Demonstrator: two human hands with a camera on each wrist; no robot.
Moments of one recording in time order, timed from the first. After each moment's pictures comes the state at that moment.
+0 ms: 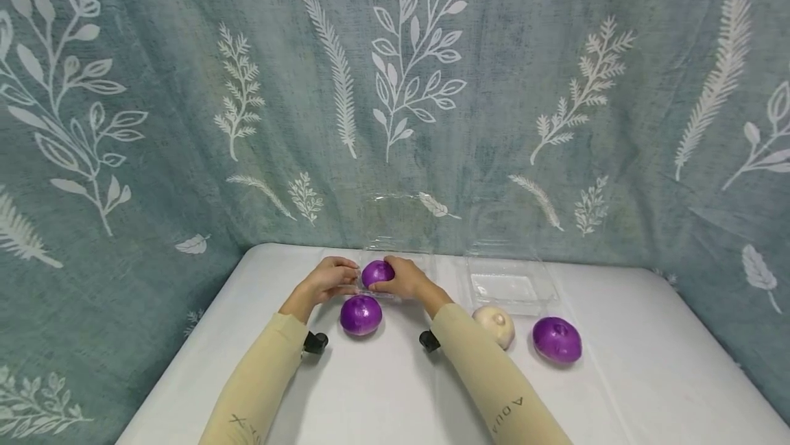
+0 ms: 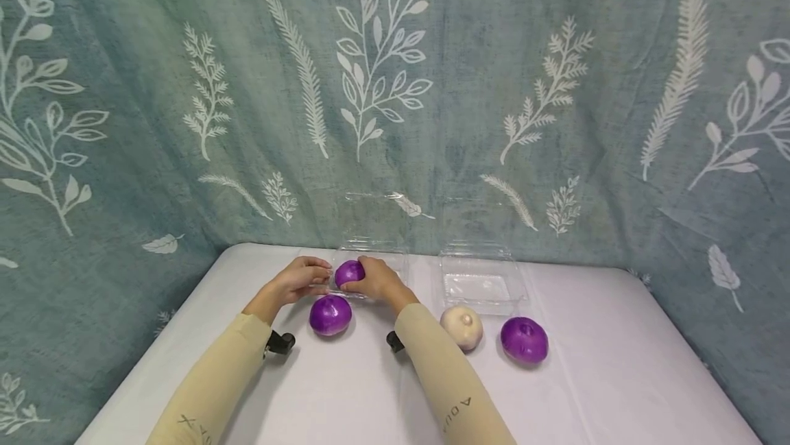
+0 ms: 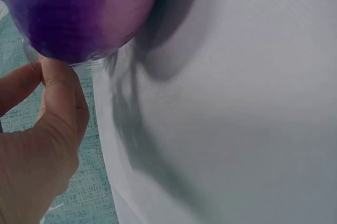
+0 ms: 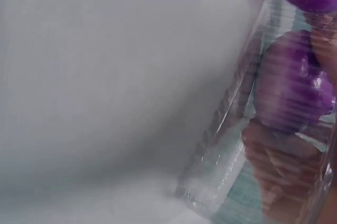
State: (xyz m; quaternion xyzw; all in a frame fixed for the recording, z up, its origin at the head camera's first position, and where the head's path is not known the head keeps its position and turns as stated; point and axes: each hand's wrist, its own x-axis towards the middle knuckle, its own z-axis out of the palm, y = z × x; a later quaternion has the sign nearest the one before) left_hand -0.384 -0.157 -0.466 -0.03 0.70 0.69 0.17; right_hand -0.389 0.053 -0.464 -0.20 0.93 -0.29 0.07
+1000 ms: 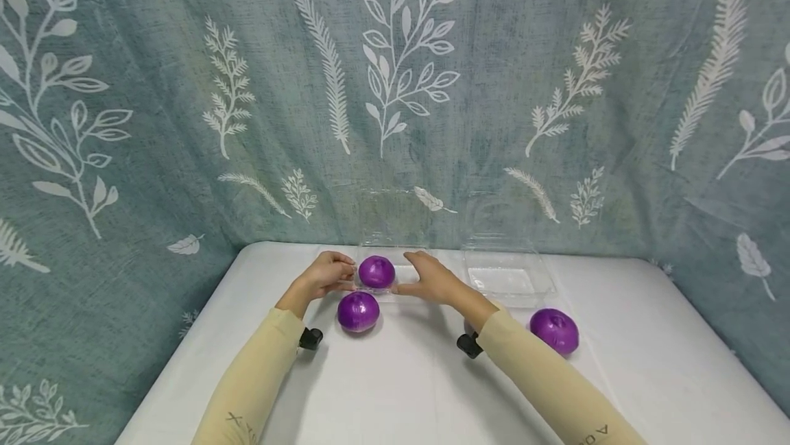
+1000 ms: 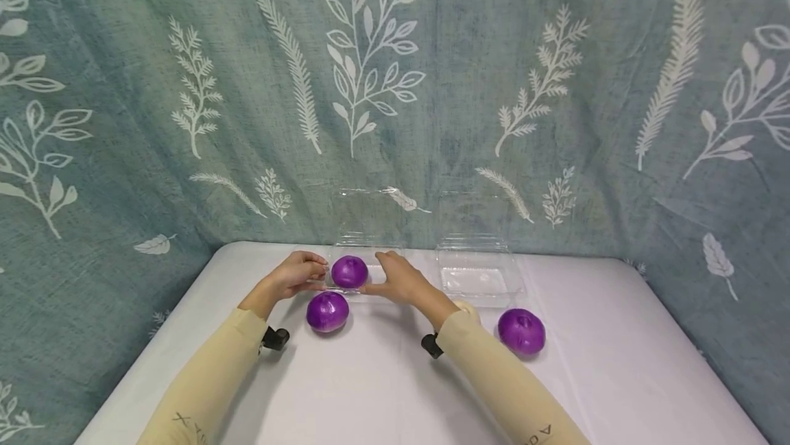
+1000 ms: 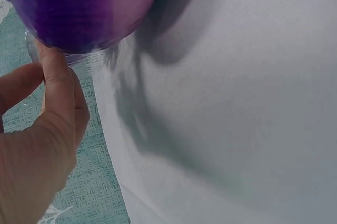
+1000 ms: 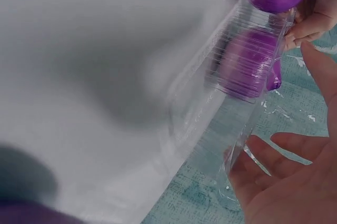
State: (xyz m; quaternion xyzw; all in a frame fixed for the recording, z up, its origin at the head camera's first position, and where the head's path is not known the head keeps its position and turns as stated) left_hand -0.382 -0.154 -0.457 -0.01 0.72 0.67 0.18; right_hand -0.348 0.109 -0.429 -0.23 0.94 -0.26 0.05
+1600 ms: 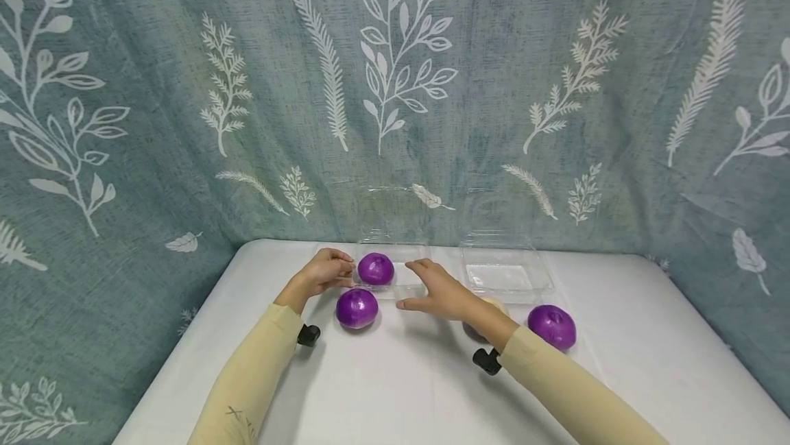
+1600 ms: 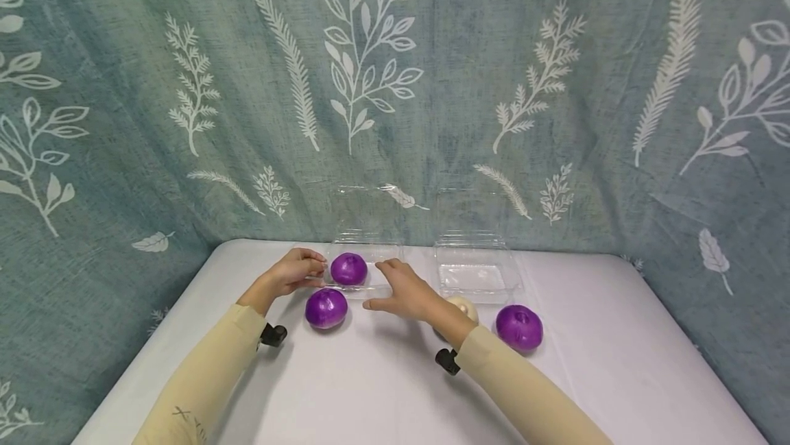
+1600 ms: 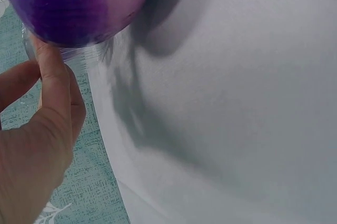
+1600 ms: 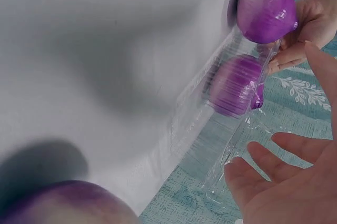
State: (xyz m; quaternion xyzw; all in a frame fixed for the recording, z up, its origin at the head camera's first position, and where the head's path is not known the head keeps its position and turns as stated) left_hand -0.381 -0.154 -0.453 -0.01 0.72 0.67 0.19; right_hand -0.310 0.126 -0.426 -0.28 0.92 -0.29 0.03
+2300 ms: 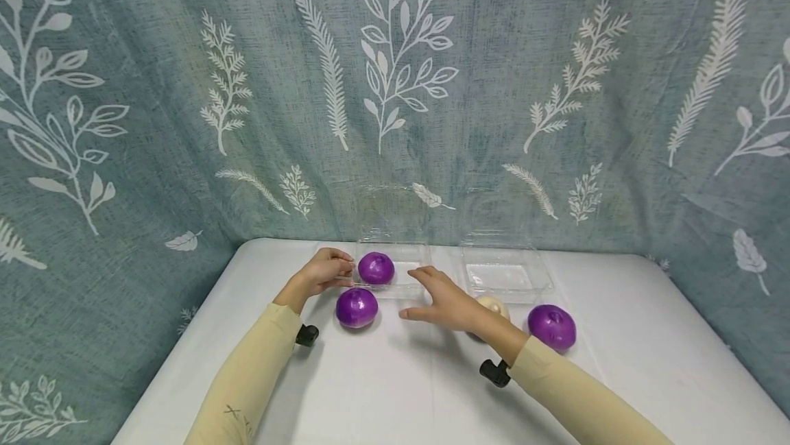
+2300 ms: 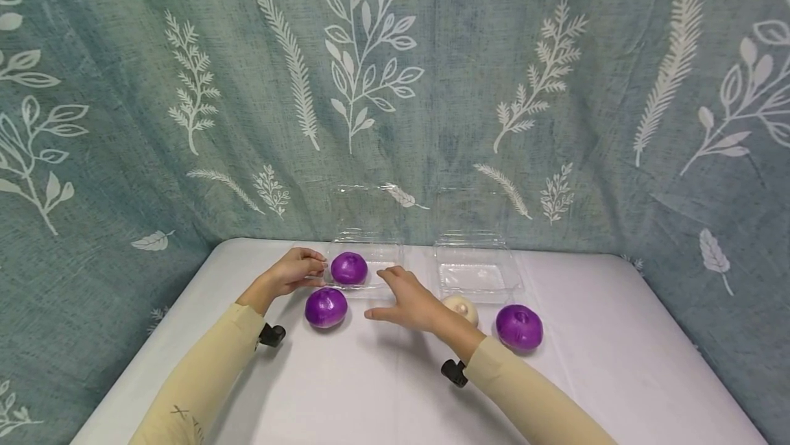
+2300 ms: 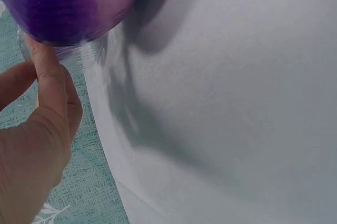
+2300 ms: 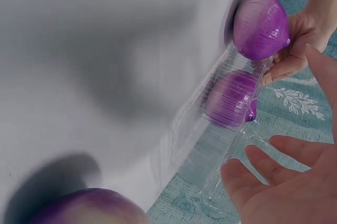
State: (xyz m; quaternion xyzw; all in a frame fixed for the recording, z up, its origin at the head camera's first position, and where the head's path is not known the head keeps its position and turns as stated) left_hand -0.380 -0.155 -0.455 0.00 0.73 0.66 0.18; right_hand -0.290 0.132 -0.426 -0.27 0.91 -0.30 0.05
